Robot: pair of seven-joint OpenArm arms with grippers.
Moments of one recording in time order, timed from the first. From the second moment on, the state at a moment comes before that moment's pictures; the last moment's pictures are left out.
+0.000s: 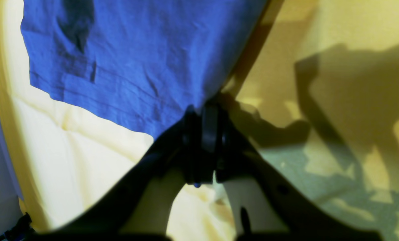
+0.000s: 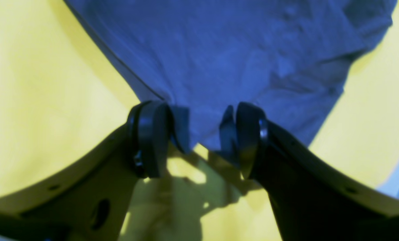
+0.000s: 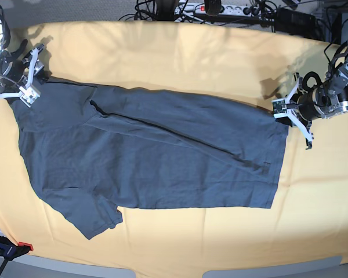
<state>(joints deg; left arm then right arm) -4.2 -60.9 30.5 98.0 3.3 -33.6 12.8 -27.9 42.0 13.7 107.7 16.3 33.3 -45.9</state>
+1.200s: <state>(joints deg) -8.1 -61.8 30.5 98.3 -1.8 -34.4 14.5 -28.5 45.4 13.7 98.4 8.2 26.7 -37.0</state>
